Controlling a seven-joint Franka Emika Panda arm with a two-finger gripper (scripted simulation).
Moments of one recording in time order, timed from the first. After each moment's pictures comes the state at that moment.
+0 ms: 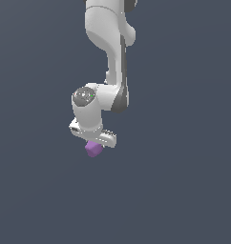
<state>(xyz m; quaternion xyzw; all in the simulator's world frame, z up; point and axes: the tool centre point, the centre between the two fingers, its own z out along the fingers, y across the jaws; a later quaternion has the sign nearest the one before) 0.014 -0.094 0.083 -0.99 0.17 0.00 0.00</state>
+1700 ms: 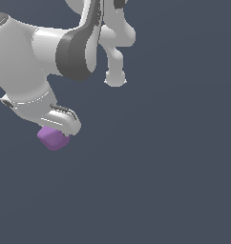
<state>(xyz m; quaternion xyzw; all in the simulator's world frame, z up) 0.066 -0.199 0.266 -0.99 0.17 0.00 0.00</state>
